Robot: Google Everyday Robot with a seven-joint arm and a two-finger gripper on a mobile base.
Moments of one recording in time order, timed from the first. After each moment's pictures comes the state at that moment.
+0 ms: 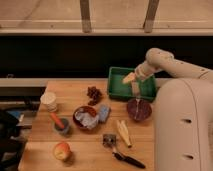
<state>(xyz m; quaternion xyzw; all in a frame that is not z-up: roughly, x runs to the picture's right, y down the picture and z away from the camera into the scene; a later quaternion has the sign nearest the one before) 0.207 -0.050 0.892 -0.24 0.00 0.63 0.74</state>
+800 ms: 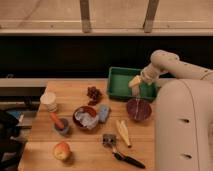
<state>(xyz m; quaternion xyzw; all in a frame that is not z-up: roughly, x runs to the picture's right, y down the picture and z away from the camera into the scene) 0.241 -0.031 0.891 -0.23 0.03 0.64 0.73</state>
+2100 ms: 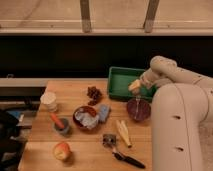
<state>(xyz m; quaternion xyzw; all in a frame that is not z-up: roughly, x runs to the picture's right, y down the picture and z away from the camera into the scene) 0.244 -0.003 0.938 -0.25 0.04 0.64 0.72</state>
